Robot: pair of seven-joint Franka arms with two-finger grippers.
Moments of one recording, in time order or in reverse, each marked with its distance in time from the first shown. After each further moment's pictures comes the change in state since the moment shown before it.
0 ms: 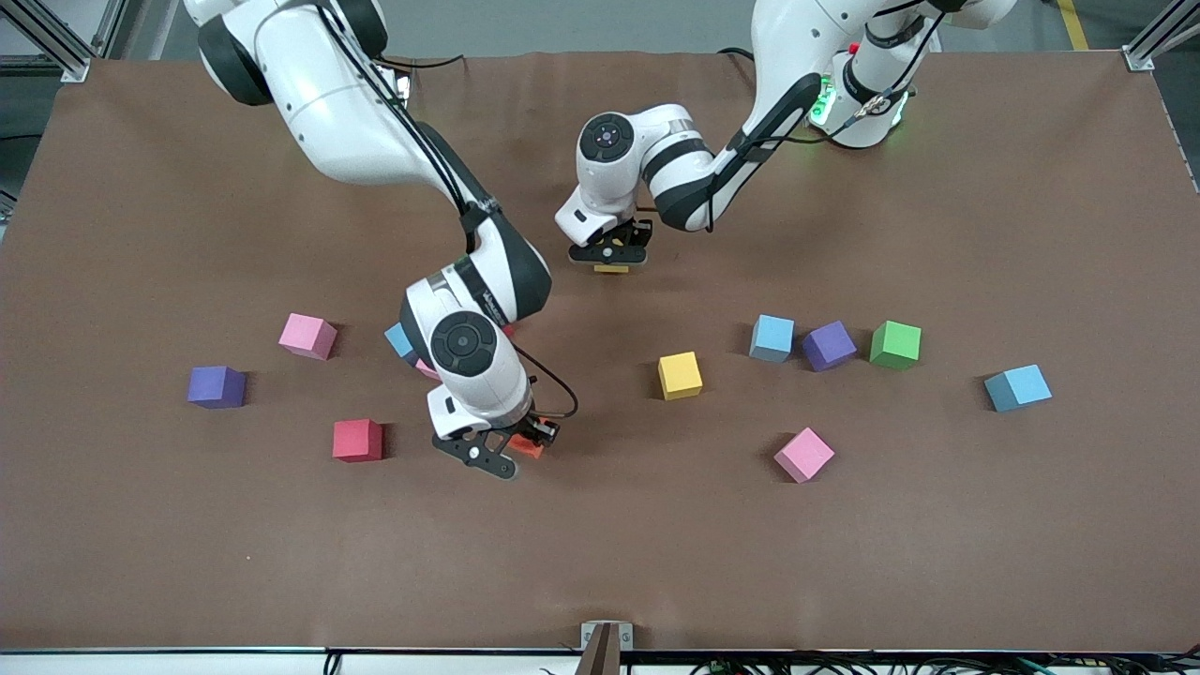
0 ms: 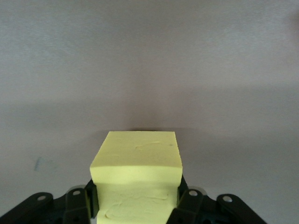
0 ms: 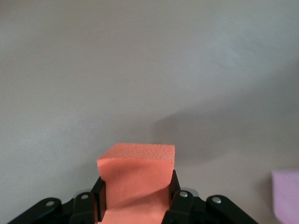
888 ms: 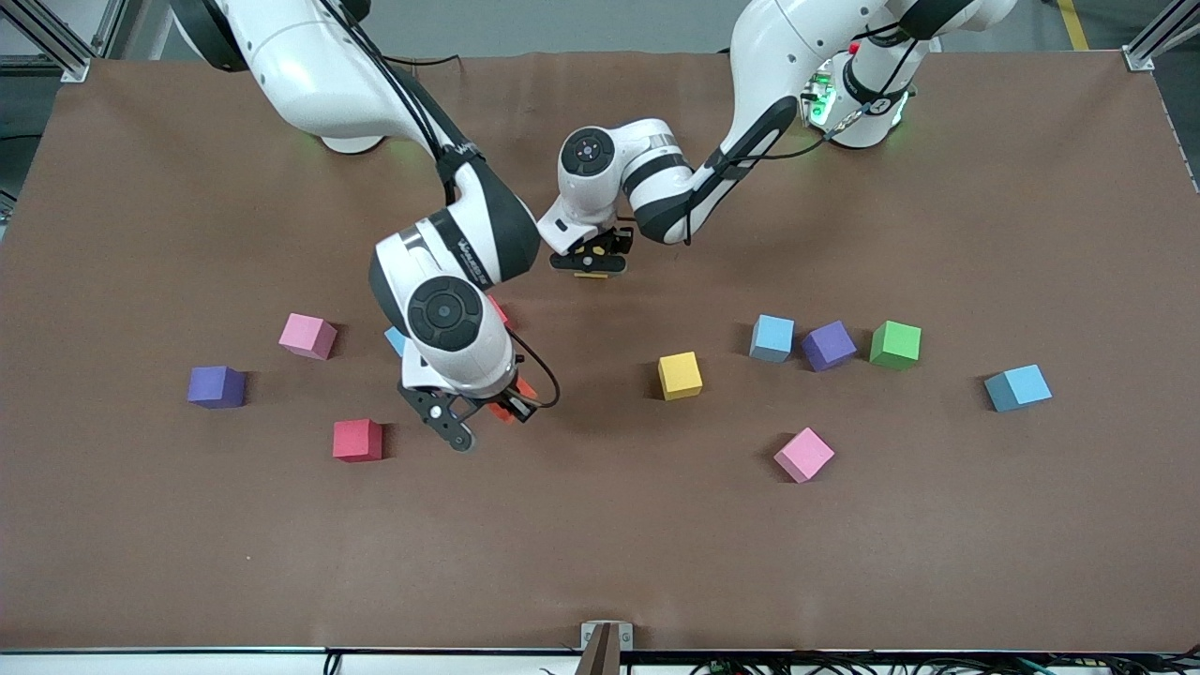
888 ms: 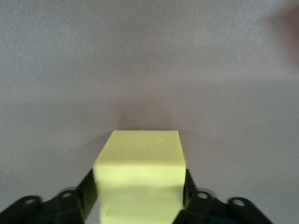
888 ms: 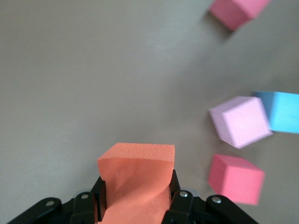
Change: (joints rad) left arm -0.038 0.093 0.020 0.102 0.012 0.000 -0.001; right arm -0.005 -0.123 -0.004 -0.005 0.000 -0.255 0.316
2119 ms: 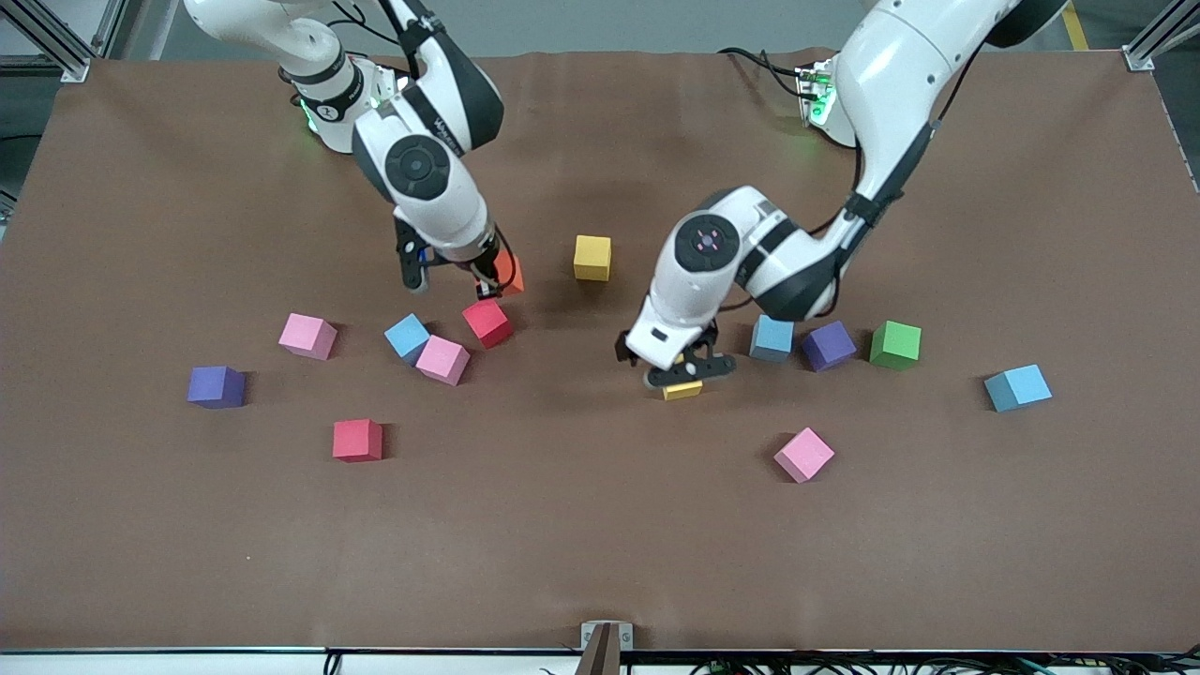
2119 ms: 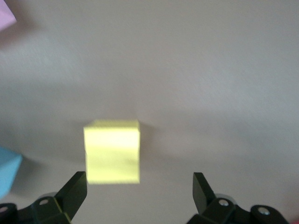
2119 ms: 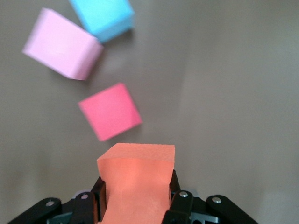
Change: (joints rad) left arm 0.286 -0.013 0.057 0.216 0.005 -0.095 0.124; right arm 0.010 -0.545 0.147 -0.962 0.080 0.395 0.725
